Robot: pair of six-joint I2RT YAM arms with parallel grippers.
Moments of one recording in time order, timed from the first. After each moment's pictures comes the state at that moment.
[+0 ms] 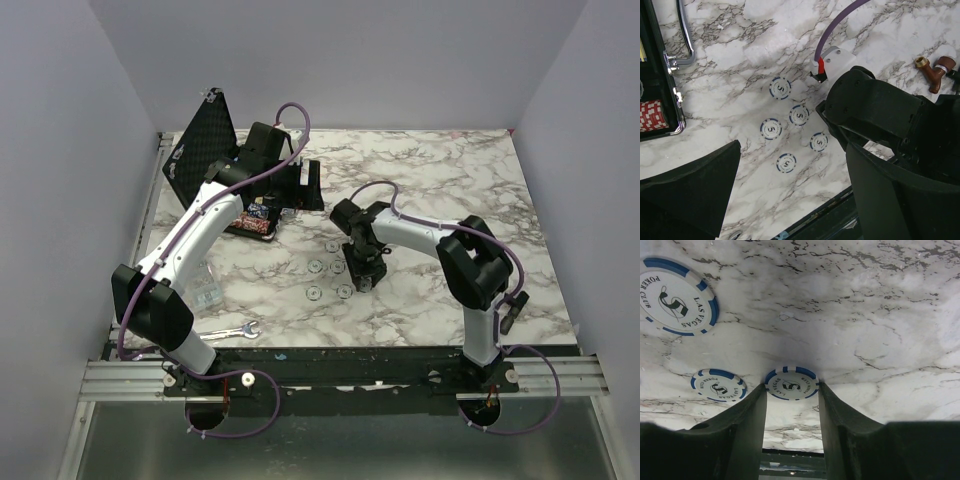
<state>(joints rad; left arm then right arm) -0.46 1.57 1.57 -0.81 0.29 -0.30 0.74 1.98 1.36 -0.90 0.02 0.47</state>
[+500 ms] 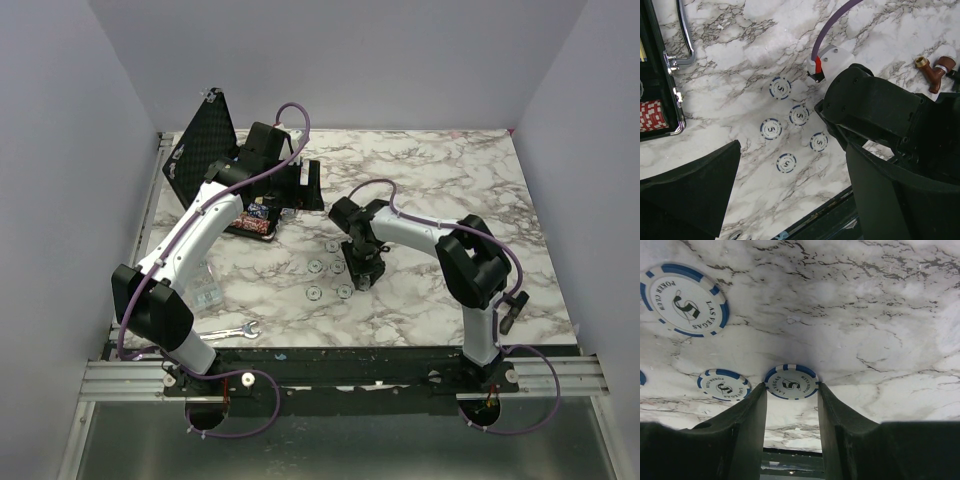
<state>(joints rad) -0.46 1.57 1.57 -0.81 0.29 -0.30 0.74 1.99 1.39 -0.93 0.01 0.45</state>
